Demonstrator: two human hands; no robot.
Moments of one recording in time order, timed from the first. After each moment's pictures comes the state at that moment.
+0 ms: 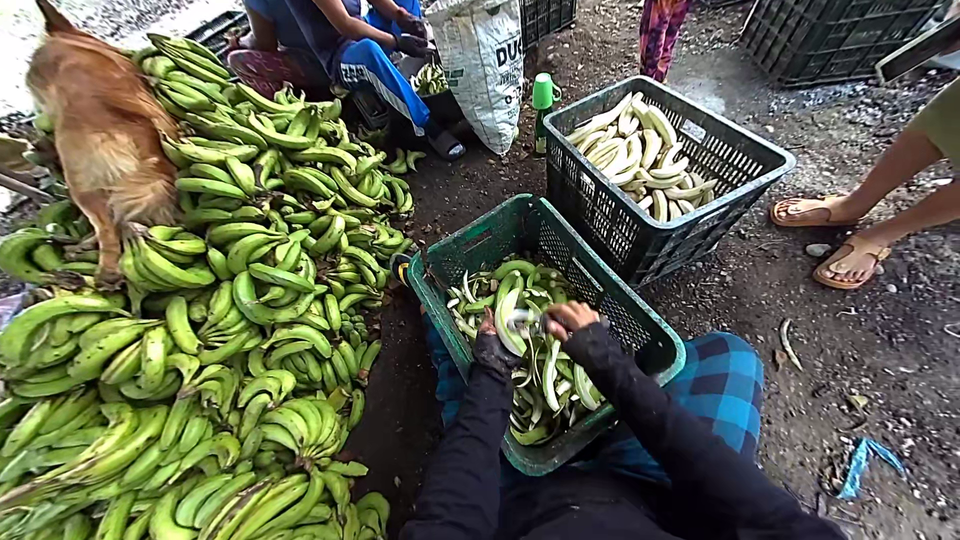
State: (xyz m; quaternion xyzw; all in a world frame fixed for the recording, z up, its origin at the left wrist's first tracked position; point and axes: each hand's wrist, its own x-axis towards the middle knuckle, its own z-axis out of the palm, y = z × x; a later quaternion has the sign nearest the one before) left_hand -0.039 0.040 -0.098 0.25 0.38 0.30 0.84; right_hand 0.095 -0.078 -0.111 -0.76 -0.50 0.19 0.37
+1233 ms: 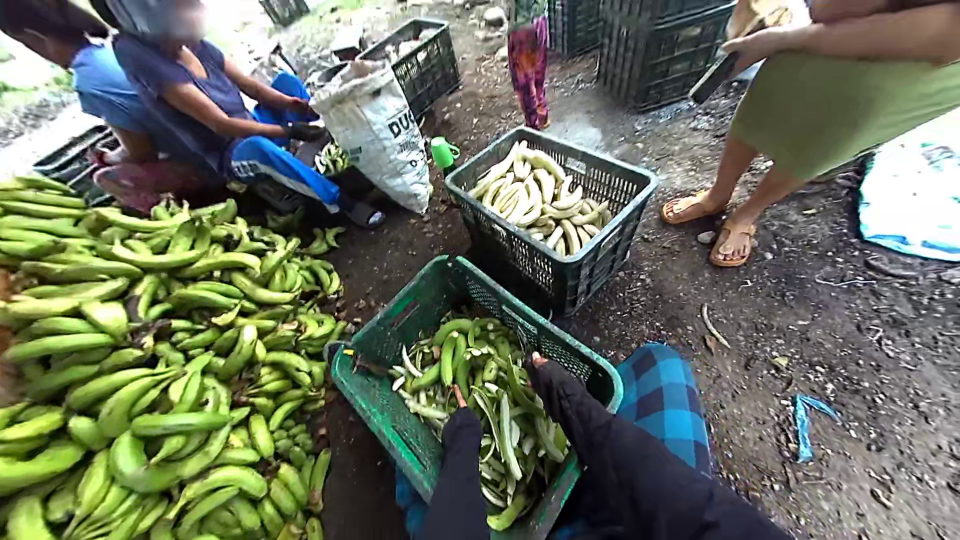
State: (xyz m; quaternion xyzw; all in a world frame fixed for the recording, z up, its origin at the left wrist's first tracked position) left_hand -0.012 0.047 -0.187 0.78 0.56 -0.21 0.17; right_hand 0.145 -0.070 -0.164 -0.71 0.03 0.51 0.48
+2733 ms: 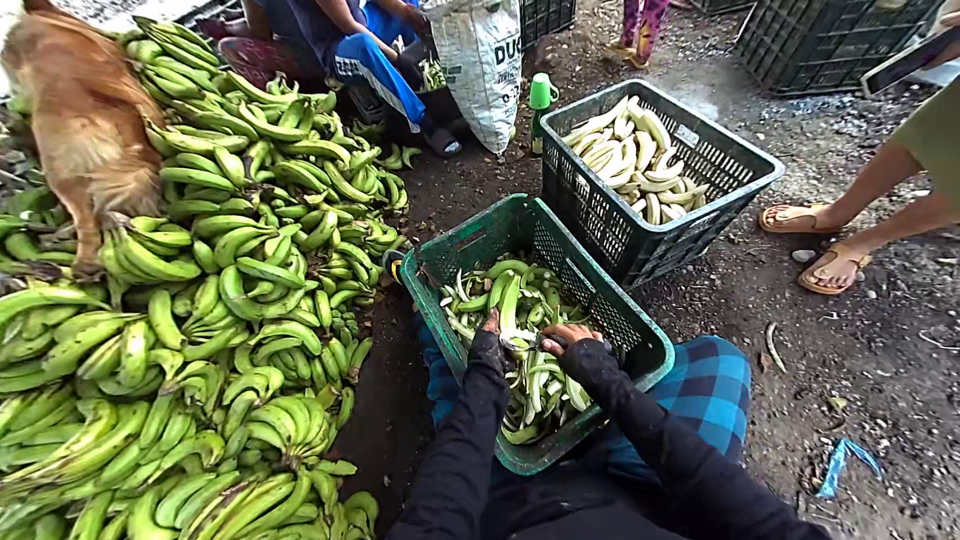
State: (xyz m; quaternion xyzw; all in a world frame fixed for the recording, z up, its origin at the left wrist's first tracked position) left_hand -0.039 0.024 -0.083 0.46 0.50 0.23 0.70; right_hand 0.082 -0.098 -0.077 -0.80 -0.44 0.34 0.23
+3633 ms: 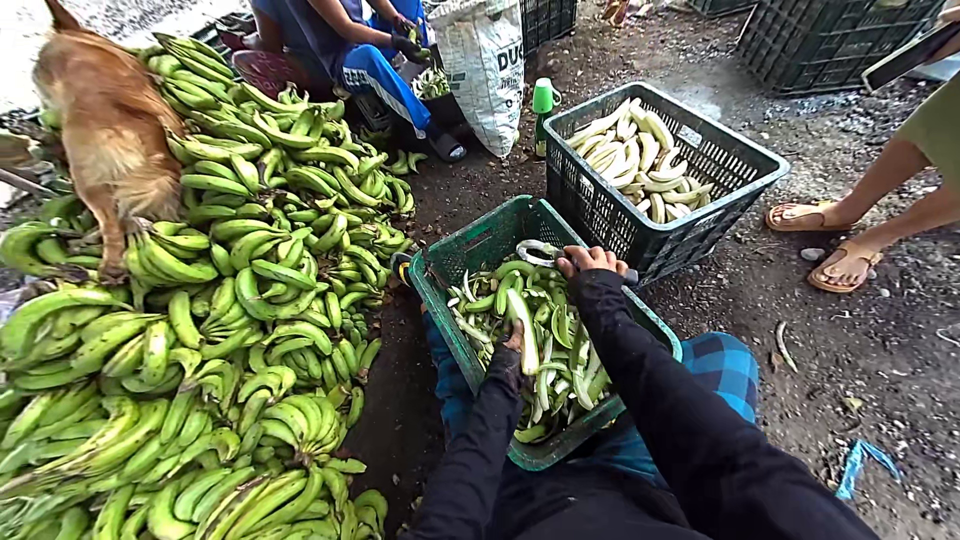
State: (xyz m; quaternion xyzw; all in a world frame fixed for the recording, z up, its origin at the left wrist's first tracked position) left_hand -0.045 0.002 -0.090 0.48 0.47 0.21 0.71; right_hand 0.136 -0.037 -0.054 -0.87 -0.36 0.07 0.33
